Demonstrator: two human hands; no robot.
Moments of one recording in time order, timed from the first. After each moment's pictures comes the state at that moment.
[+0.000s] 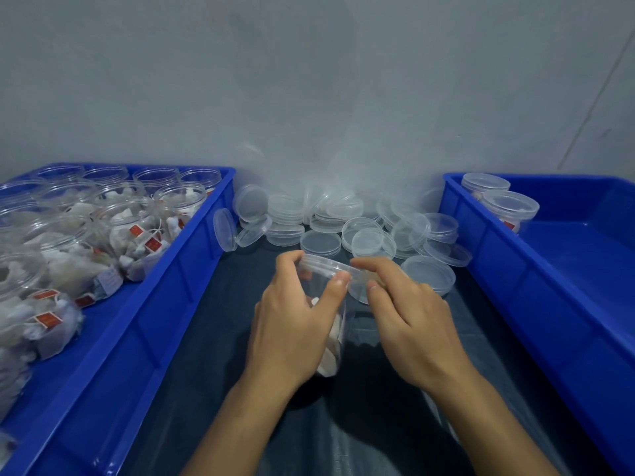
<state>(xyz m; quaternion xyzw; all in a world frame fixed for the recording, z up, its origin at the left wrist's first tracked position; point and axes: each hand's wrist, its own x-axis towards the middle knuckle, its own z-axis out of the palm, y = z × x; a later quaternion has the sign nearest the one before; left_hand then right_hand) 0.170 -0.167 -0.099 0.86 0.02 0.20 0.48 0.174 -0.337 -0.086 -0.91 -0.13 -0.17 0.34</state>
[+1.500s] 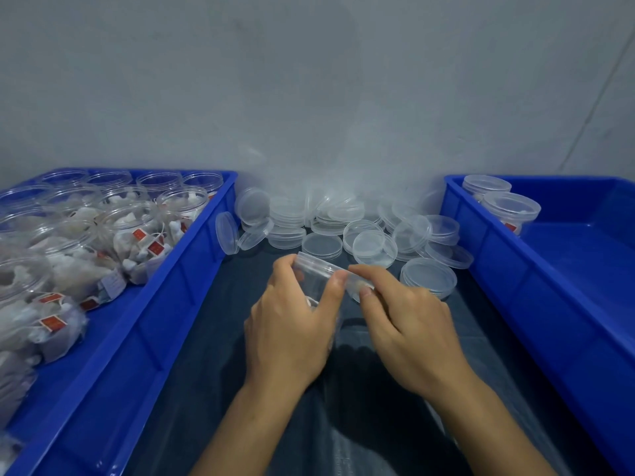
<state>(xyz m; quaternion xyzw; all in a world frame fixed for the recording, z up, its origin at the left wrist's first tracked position) 0.169 -0.172 -0.102 0.88 0.07 0.25 0.40 0.172 -0.332 -0.086 -0.93 -0.15 -0.19 0.28</state>
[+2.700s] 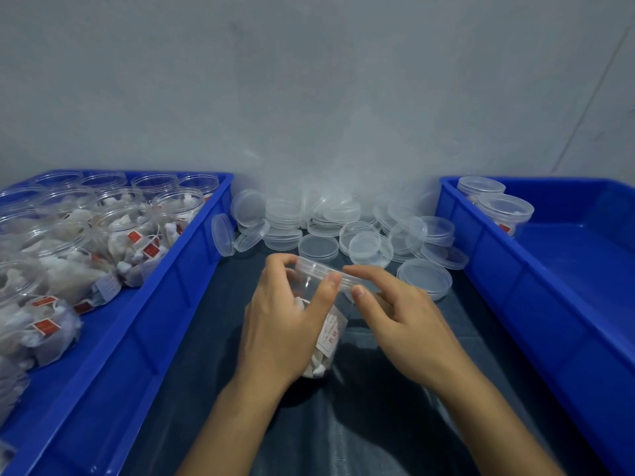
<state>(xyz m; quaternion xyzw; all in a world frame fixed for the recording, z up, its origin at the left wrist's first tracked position) 0.174 -0.161 -0.101 0.85 0.01 0.21 0.48 0.184 -0.346 -0.092 -0.91 -0.16 -0.12 0.37</state>
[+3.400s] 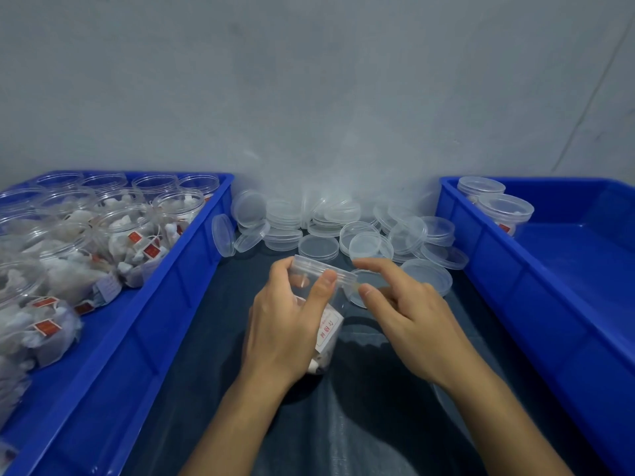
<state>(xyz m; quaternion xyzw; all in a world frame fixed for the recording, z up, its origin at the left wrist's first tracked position) 0.172 -0.162 -0.099 0.83 0.02 0.18 0.52 0.183 -0.354 -0.084 -0.91 -0.17 -0.11 0.36</state>
